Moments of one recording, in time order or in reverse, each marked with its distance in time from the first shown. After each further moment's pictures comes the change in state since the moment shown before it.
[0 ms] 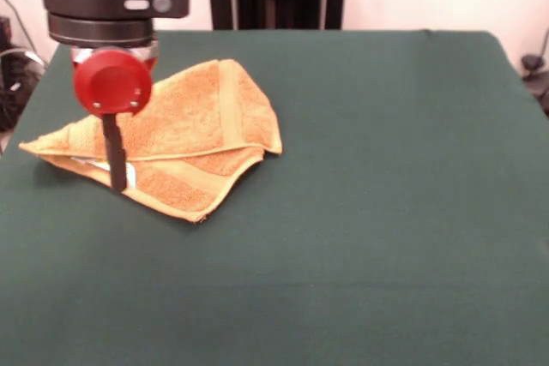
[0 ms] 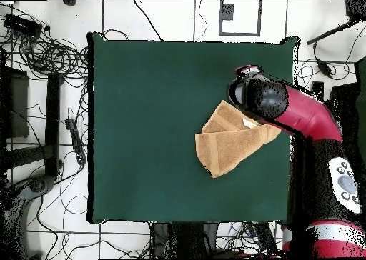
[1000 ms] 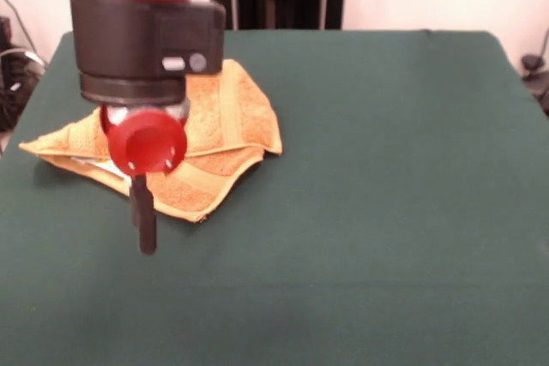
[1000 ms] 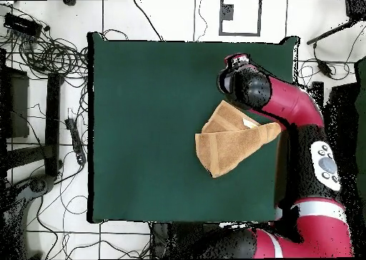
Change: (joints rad) arm 0.029 0.105 0.028 -0.097 0.004 -0.093 0.000
